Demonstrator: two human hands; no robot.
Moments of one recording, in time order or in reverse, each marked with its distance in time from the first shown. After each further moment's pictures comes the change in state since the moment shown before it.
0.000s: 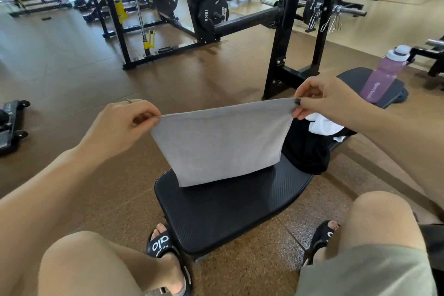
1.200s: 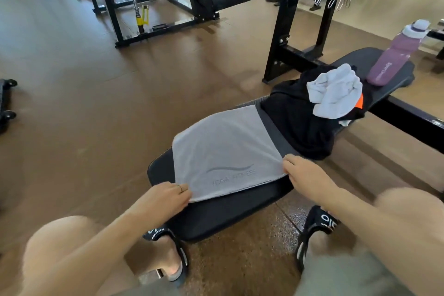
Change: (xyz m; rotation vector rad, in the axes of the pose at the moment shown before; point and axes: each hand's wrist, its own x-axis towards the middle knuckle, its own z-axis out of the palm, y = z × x) left_hand -0.125 -0.006 0.195 0.263 -0.484 0.343; right_hand -0.062 0.194 0.149 -0.771 -0.185 -0.236
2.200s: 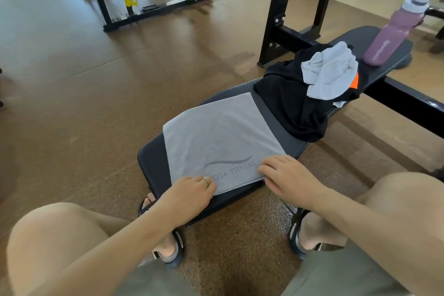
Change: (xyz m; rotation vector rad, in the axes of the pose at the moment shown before) left_hand 0.041 0.077 -0.002 0.034 0.031 0.059; right_hand -0.032 -0.038 0.008 0.027 0.070 -0.242
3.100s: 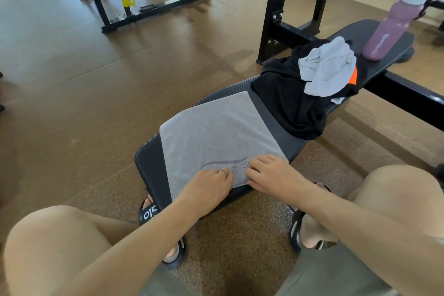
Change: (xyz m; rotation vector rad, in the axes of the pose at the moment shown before) left_hand 0.051 0.025 -0.012 0.032 -0.134 -0.019; right_hand 0.022 -0.017 0.000 -0.139 0.023 -0.143
